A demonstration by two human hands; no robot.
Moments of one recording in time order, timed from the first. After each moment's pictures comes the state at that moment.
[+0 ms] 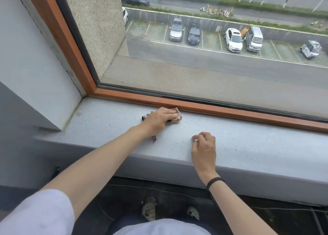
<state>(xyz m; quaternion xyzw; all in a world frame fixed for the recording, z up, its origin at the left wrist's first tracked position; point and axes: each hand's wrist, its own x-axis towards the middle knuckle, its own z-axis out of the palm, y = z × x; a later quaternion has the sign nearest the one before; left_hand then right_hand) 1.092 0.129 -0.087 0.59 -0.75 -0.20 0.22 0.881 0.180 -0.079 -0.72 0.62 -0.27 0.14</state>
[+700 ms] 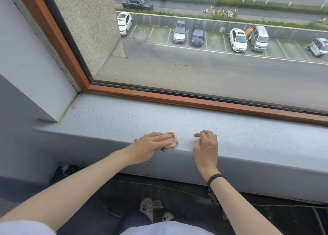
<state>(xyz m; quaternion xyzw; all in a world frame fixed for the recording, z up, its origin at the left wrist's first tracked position) 1.054 0.243 -0.098 0.49 -0.84 -0.16 0.17 0.830 0.194 -0.073 -0.71 0.63 -0.27 0.18</state>
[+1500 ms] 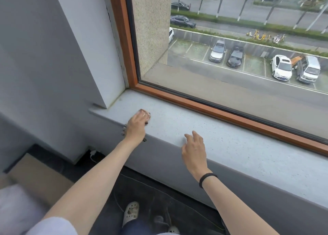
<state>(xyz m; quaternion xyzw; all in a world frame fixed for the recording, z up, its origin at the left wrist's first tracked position) 1.161 0.261 -0.102 0.85 -0.46 -0.05 0.25 0.935 0.211 -0.072 -0.86 0.46 -0.12 0.17</state>
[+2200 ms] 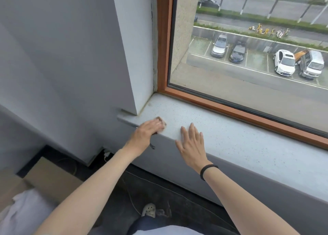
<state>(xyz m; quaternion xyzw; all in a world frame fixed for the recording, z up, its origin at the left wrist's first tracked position) 1.273 0.329 -0.128 0.74 -0.62 -0.03 0.26 1.073 0.239 -0.093 -0.90 0.42 0.02 0.12</state>
